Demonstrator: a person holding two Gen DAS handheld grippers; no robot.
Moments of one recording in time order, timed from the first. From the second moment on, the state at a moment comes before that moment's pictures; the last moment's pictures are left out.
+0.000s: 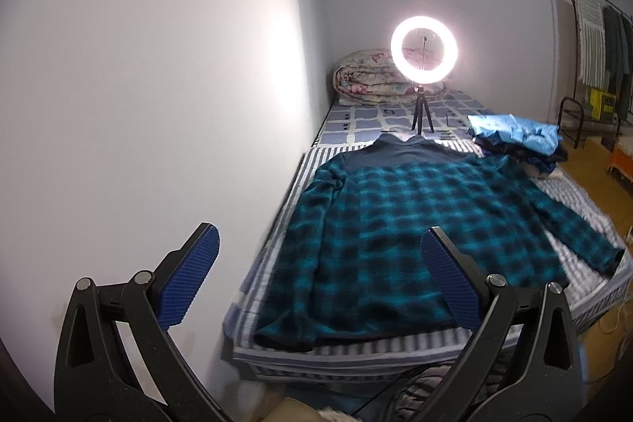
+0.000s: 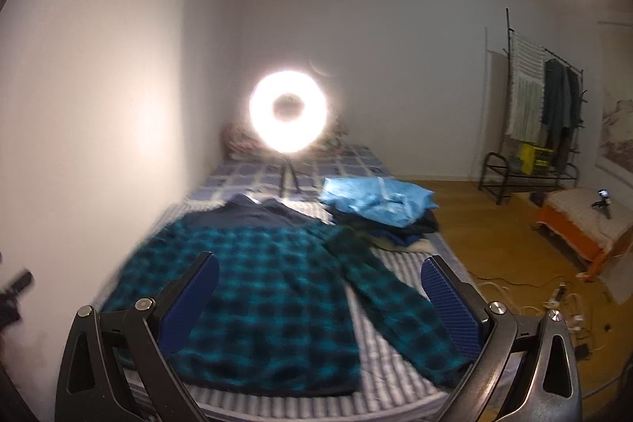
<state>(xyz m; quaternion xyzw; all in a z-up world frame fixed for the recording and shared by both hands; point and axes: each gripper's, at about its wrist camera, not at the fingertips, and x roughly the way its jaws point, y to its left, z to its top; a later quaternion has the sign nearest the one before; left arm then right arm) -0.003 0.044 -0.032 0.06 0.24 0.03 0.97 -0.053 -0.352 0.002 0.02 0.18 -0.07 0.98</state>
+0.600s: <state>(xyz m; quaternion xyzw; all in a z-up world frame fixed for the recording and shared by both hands) -0.001 0.109 -0.103 0.05 0.28 0.00 0.96 -0.003 -0.290 0.017 0.08 0.21 0.05 0.97</state>
